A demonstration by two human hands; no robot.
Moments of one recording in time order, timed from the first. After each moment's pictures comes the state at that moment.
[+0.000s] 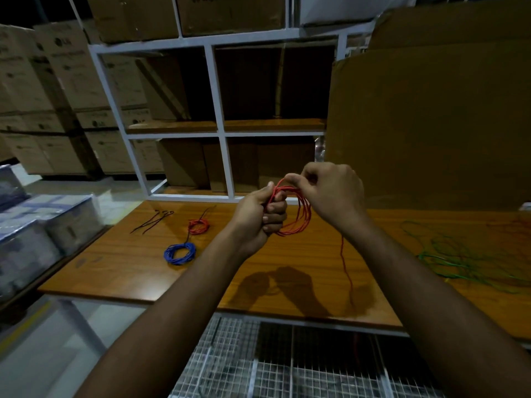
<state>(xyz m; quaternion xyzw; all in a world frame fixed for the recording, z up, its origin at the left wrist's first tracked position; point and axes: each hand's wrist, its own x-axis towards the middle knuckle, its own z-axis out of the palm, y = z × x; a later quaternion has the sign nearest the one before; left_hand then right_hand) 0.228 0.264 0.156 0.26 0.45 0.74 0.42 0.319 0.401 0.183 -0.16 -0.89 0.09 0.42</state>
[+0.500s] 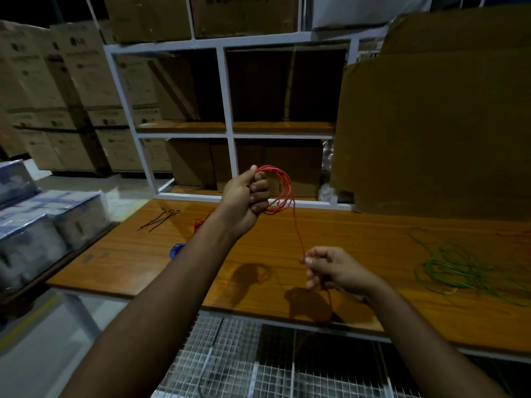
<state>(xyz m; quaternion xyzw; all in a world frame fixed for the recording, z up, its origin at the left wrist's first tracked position) 0.194 0.256 0.177 0.20 0.40 0.82 0.36 0.346 0.416 0.064 -0.15 -0.72 0.67 0.02</state>
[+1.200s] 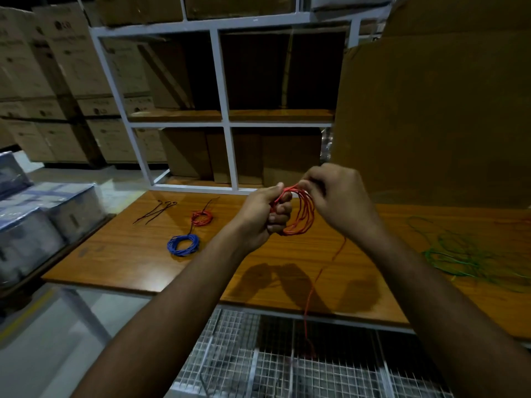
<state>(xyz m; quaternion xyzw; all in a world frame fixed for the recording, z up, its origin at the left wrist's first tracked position) 0.216 0.262 0.148 0.27 0.50 0.71 0.42 0.326 0.392 0.173 -0.09 -0.91 0.10 0.39</state>
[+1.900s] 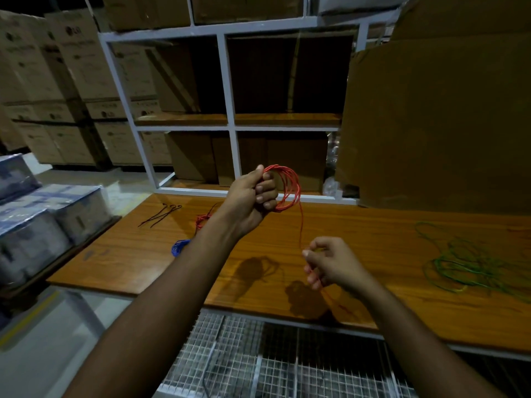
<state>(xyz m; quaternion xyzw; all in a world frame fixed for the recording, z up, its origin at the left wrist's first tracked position) 0.180 0.260 0.166 0.22 0.40 0.80 0.38 0.329 0.392 0.076 -0.21 -0.79 0.56 0.09</state>
